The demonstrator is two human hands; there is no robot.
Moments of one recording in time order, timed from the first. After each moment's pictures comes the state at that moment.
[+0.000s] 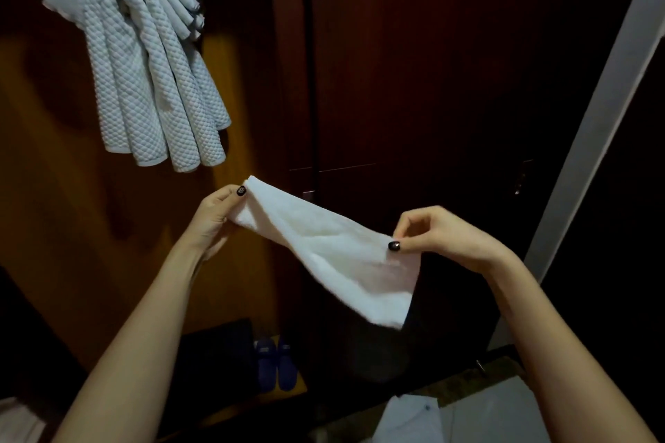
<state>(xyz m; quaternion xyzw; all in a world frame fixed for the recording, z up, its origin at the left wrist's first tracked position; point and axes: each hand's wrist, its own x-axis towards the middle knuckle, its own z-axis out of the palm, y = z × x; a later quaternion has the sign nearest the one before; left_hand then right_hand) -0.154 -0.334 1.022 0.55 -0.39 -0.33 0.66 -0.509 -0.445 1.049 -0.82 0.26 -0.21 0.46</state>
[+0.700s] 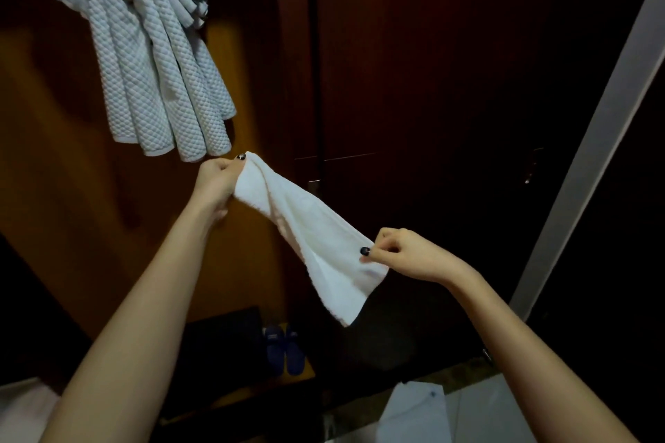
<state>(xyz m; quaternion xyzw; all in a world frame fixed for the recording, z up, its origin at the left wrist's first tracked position) -0.161 -0.347 1.057 0.67 -0.32 -0.18 0.64 -0.474 -0.431 1.002 -0.89 0.31 -0.11 0.32</state>
